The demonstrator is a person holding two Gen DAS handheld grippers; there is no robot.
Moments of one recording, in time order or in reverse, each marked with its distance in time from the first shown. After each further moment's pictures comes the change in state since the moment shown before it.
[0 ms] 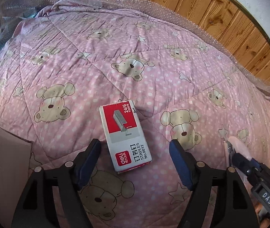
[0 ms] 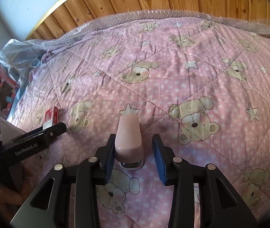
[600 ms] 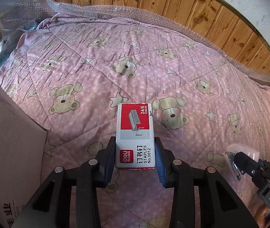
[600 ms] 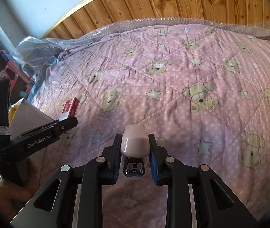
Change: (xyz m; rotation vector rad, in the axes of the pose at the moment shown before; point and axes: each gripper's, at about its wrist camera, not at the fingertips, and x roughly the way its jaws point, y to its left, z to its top) left arm -0.054 -0.003 -0.030 0.043 -0.035 -0.035; right arm -0.065 0.035 -0.041 -0.021 -0.034 0.048
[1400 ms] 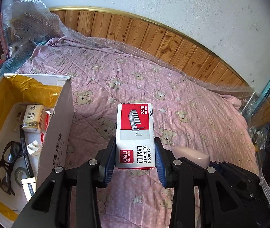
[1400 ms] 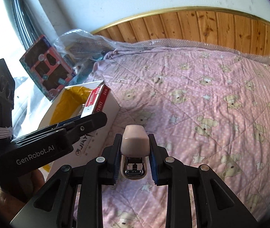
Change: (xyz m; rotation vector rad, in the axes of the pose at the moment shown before) left arm -0.182 0.023 -0.064 -0.018 -0.156 -0.186; right arm -0.108 0.142 -0.058 -0.164 -0.076 0.125
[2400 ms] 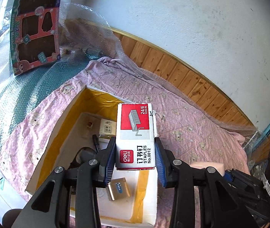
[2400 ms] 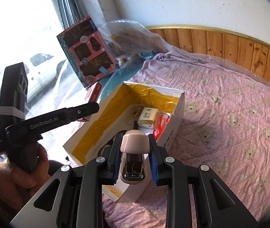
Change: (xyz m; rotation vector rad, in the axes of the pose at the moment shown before) left arm -0.136 0.173 0.007 -0.206 -0.168 0.070; right arm 0.009 0.171 0.012 -0.223 0.018 0.132
